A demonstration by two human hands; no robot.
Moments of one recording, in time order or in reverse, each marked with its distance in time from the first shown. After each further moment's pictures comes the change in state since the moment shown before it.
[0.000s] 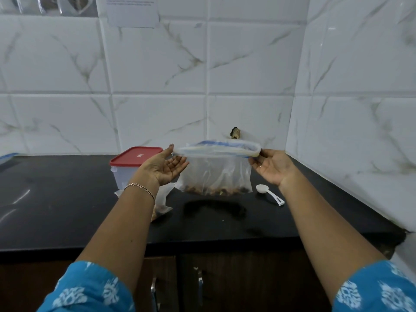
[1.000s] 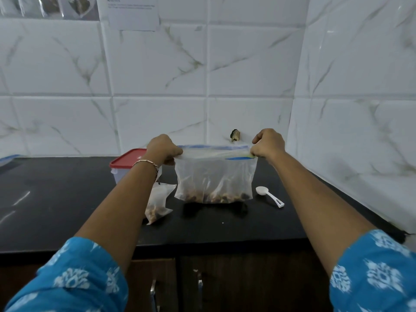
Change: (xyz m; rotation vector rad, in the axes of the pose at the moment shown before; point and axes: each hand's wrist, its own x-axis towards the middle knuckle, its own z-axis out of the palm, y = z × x) left_hand 0.006 0.031 0.035 1.526 0.376 0.502; right_hand 0.006 -0.024 0.046 -1.553 0.429 -0.531
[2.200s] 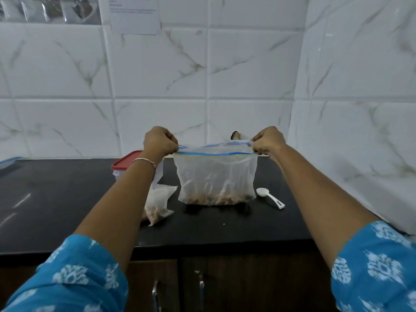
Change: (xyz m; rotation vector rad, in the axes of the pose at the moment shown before) left_hand -0.001 0.001 -0.014 -0.204 0.174 0.029; right_hand 0.008 -0.007 -0.010 0.126 -0.100 0.061
